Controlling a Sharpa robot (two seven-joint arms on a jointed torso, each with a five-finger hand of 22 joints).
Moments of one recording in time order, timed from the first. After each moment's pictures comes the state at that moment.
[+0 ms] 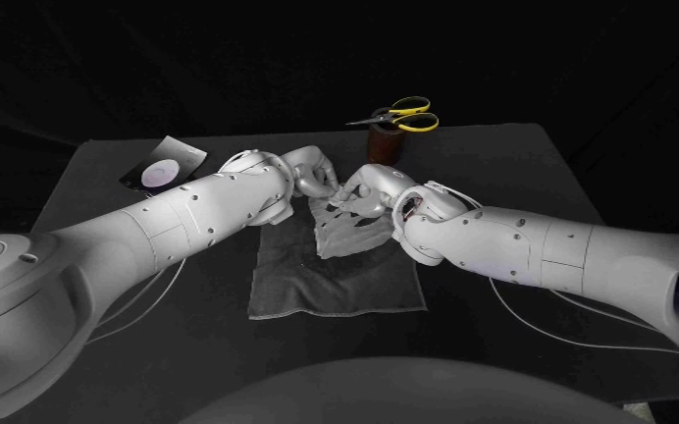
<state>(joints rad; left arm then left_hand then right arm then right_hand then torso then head) 1.11 -0.35 -0.05 0.90 -1.11 -0.09 -0.05 1.40 -0.15 0.68 0.03 0.05 0.86 0.12 0.68 0.29 1.08 0.05 1.37 0.81 1.47 -0.02 1.54 1.31 0.08 1.37 0.08 1.36 1.31 1.04 -0.50 -0.14 1.22 -1.31 -0.51 -0.15 1.12 -0.06 0.39 -0.17 0.05 1.02 0.12 0.11 0.47 1.46 0.04 1.57 1.31 1.47 -0.03 1.57 1.31 0.09 1.36 0.07 1.02 1.31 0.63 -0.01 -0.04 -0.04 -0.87</state>
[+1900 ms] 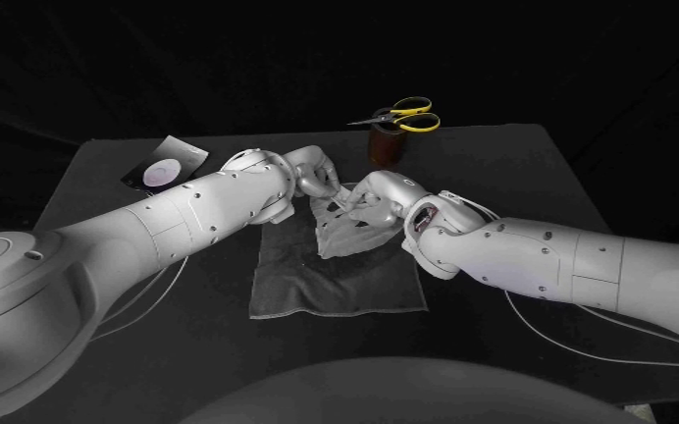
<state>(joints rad) 1.11 -0.34 -0.05 0.89 -1.11 -0.08 -0.05 1.39 -0.15 0.68 0.03 0.05 0.86 0.12 0.68 0.29 1.08 0.05 1.37 0.81 1.47 -0.02 1.54 1.31 0.08 1.37 0.08 1.36 1.31 1.02 -0.60 -0.14 1.37 -1.33 -0.55 -0.12 1.19 0.03 0.45 -0.22 0.04 1.15 0.05 0.21 0.52 1.47 -0.01 1.57 1.31 1.47 -0.07 1.56 1.31 0.09 1.38 0.04 1.04 1.31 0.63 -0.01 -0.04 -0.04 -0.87</state>
